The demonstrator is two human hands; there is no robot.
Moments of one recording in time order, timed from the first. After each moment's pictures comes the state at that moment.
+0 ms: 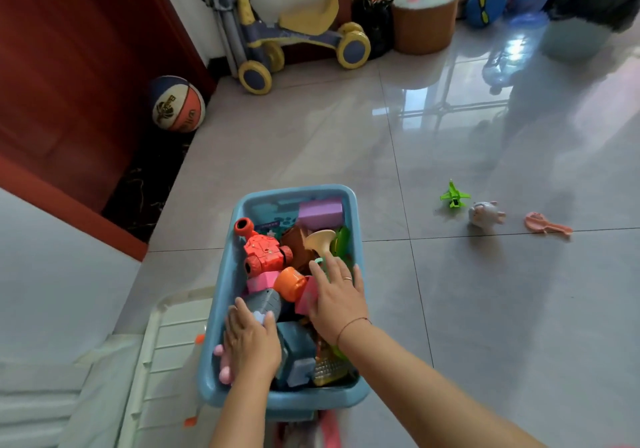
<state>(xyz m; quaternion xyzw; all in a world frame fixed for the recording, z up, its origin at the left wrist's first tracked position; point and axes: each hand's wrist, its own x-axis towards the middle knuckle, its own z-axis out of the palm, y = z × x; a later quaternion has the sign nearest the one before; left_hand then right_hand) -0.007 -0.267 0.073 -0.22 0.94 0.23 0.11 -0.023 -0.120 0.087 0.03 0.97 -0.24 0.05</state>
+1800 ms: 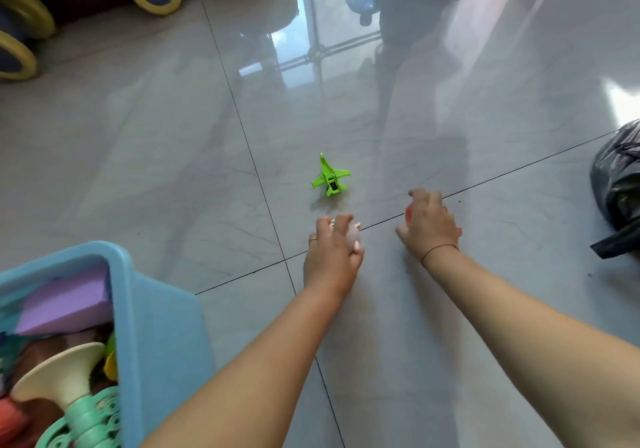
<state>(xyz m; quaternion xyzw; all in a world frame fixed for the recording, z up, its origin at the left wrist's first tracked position) -0.136 0.118 -0.068 0.25 0.92 0.24 0.18 -0.084 0.282 -0.099 0.40 0.90 -0.20 0.00</state>
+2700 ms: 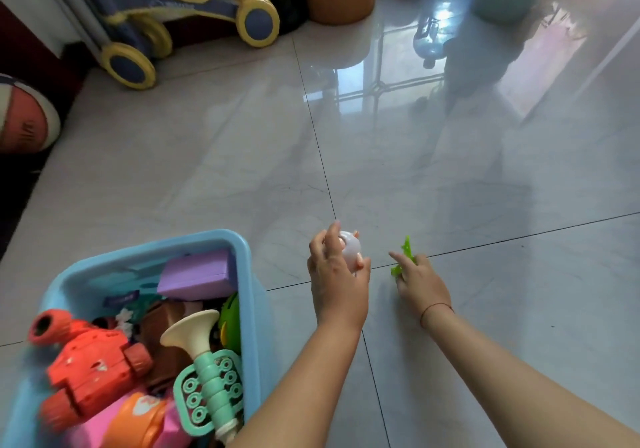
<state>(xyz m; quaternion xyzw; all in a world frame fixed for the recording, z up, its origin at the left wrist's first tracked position) -0.144 0.032 0.001 0.07 0.91 0.40 0.05 -0.106 0.169 -0.093 0.30 0.90 -0.30 0.10</state>
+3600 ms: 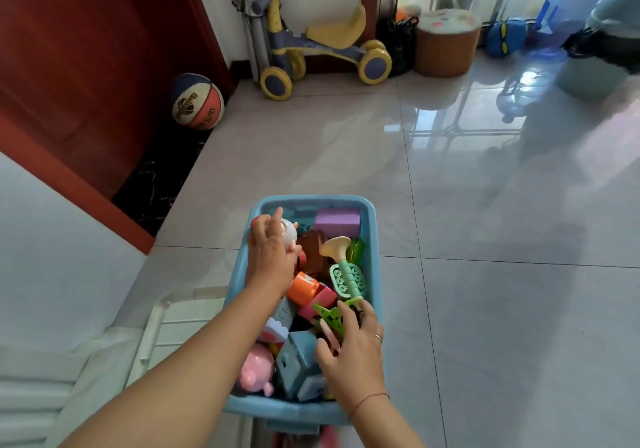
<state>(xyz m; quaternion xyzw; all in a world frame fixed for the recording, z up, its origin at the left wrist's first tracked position) -0.119 -0.250 0.124 0.01 0.97 0.25 -0.05 0.033 -0.144 0.098 0.16 0.90 -0.40 0.03</state>
